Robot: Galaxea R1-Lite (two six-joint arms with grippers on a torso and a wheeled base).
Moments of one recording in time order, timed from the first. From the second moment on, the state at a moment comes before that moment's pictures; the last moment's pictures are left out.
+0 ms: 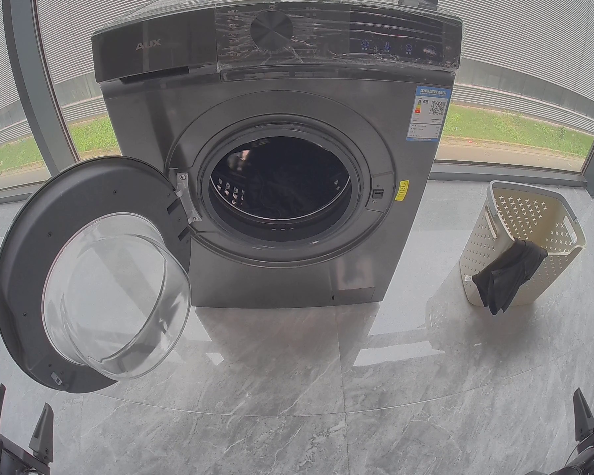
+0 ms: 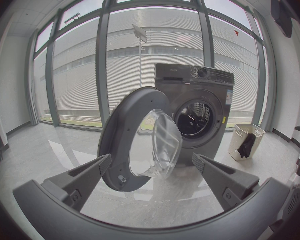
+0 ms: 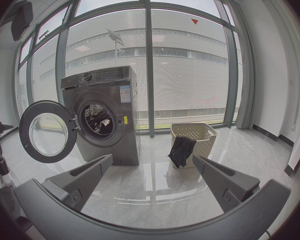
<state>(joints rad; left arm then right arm) -0.09 0.09 -0.02 -0.08 0.15 -0.02 0.00 0.02 -0.02 -0.02 -0.05 0.03</state>
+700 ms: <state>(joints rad) 0.00 0.01 -0.02 0.00 0.03 -0.01 0.00 0.01 -0.02 -0.01 0.00 0.00</state>
